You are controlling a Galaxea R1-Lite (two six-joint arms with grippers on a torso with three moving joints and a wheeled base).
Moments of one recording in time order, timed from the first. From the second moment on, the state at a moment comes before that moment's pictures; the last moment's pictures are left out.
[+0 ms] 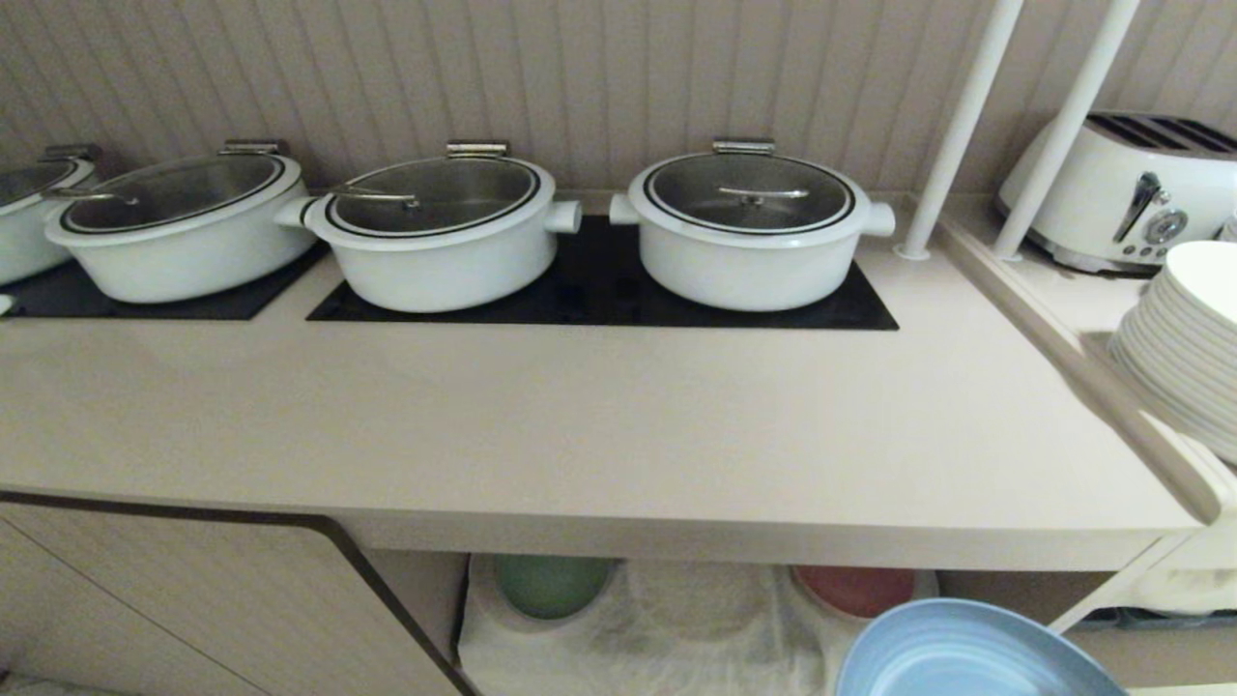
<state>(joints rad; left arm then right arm) 0.00 0.00 0.00 0.02 -0.01 -0.01 0.11 1.05 -0.61 0.75 0.25 0.41</state>
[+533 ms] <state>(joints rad) 0.00 0.00 0.00 0.02 -0.01 -0.01 0.11 1.05 -0.61 0.75 0.25 0.41</state>
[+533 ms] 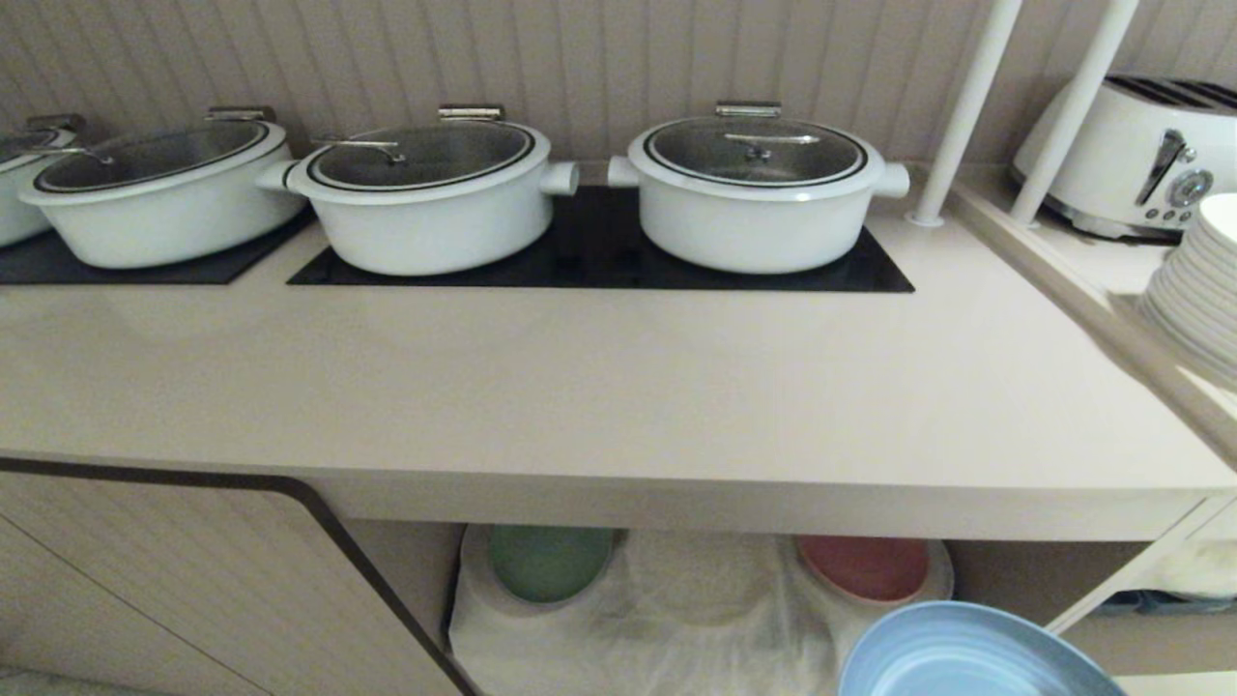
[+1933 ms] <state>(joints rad) 0.00 0.00 0.00 0.02 -0.01 -0.01 0.11 1.05 -0.61 0.75 0.25 0.41</state>
